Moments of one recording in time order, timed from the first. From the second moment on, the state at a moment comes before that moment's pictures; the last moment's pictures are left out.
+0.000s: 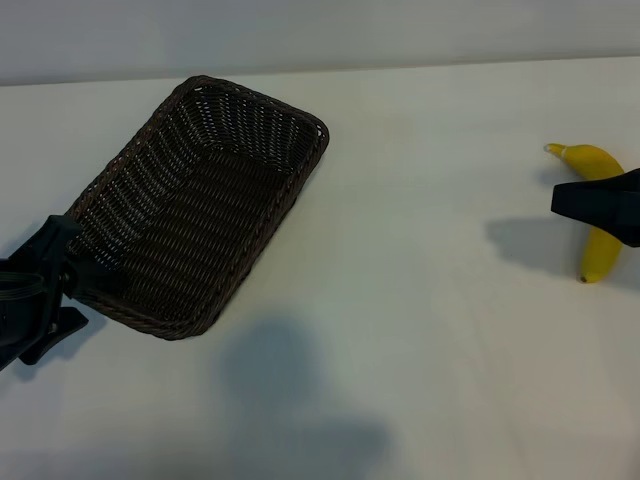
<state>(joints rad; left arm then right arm) 0.05 1.13 -0.41 -0.73 0.36 -0.22 -0.20 1.19 -0.56 1.31 0.92 -1.13</state>
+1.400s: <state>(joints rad) 0.05 1.42 -0.41 -1.05 0.18 0.09 -0.20 1.19 -0.56 1.31 0.95 -1.13</state>
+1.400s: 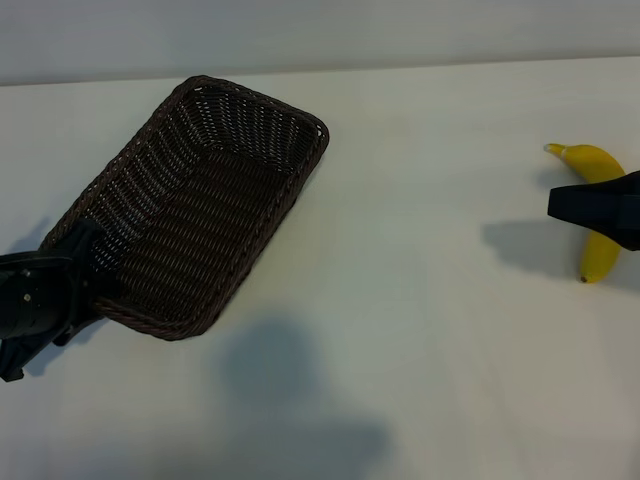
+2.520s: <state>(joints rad) 0.05 1.55 -0.83 -0.93 0.57 0.49 -0.20 1.19 -0.56 1.31 0.95 -1.12</state>
